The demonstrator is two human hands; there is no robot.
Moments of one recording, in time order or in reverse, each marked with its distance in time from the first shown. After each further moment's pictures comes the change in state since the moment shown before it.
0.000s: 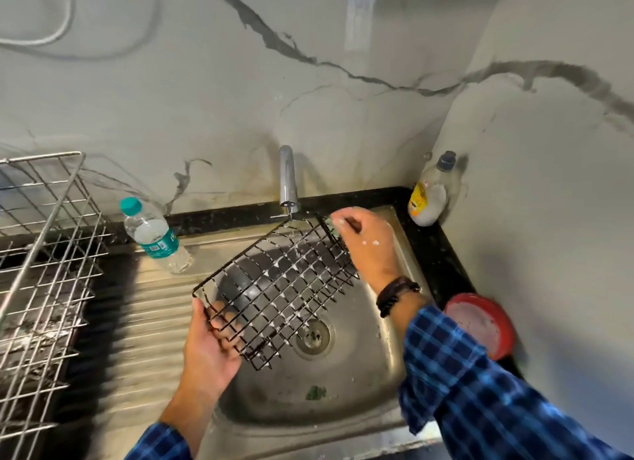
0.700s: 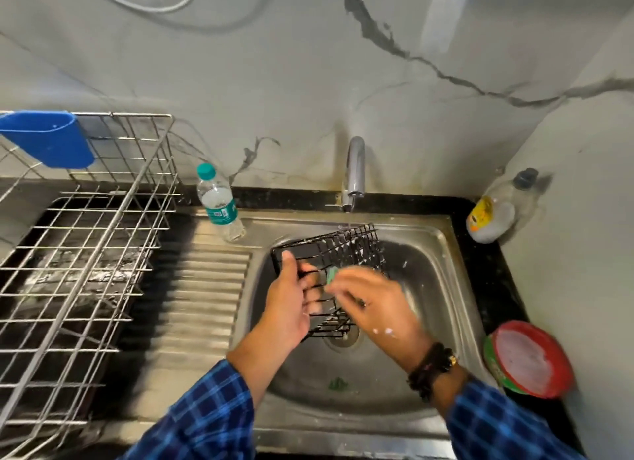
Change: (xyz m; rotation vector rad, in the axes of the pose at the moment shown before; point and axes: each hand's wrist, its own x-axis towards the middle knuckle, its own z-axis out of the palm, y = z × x) left_hand -0.011 0.000 0.074 0.104 0.127 -0.044; right_hand -0.086 -0.014 0.034 -0.084 -0.342 -0.625
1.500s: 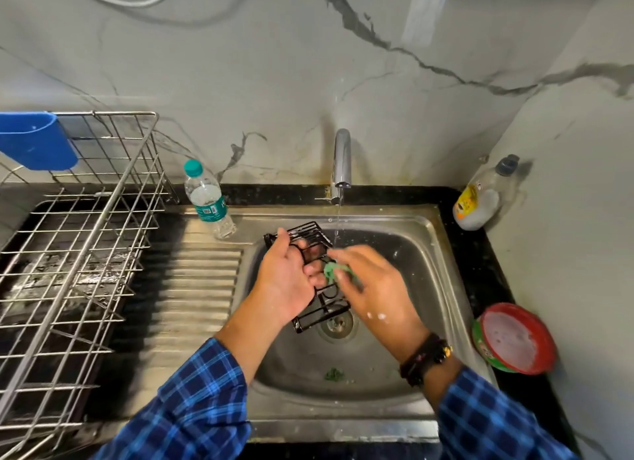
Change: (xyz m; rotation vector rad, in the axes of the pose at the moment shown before) left_hand 0.003 0.015 0.013 -0.065 -0.233 -0.078; right_hand 0.001 -0.008 -0.009 -0.104 0.074 0.109
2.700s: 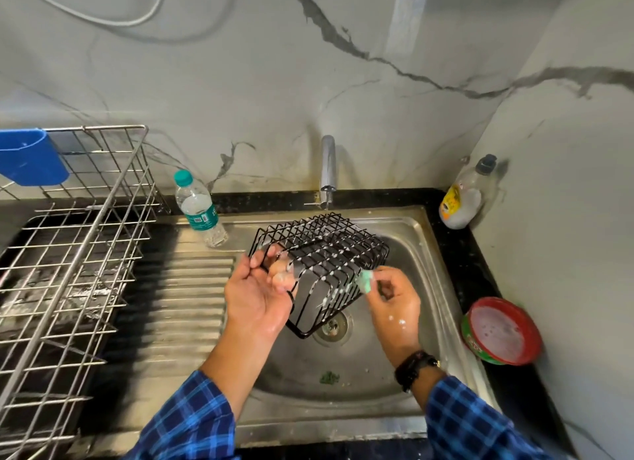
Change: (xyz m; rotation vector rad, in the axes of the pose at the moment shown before) left_hand -0.030 0.000 -0.014 -0.489 -0.054 0.160; right_hand -0.049 0.034 0.012 0.375 0.374 0.579
